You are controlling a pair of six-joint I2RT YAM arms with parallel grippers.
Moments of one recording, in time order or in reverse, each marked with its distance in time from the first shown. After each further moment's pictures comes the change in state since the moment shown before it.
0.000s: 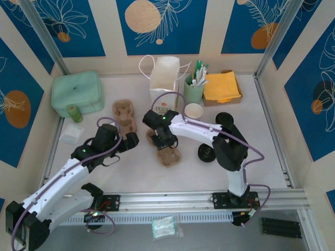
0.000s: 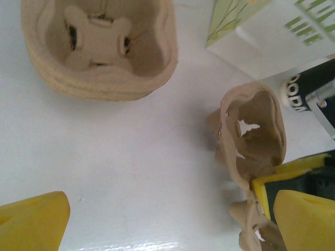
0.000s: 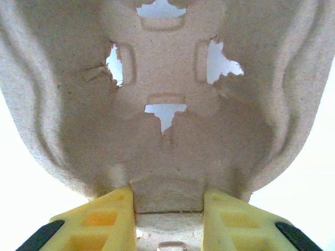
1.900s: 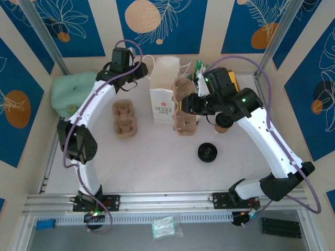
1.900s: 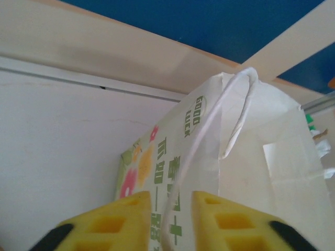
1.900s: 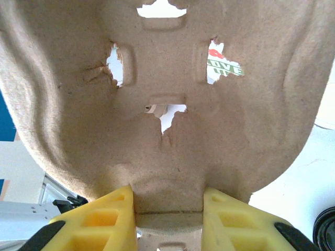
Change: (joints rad) left arm 0.190 1.036 1.222 0.051 0.150 0.237; right arm -0.356 -0.539 0.189 -0.099 -0.288 0.067
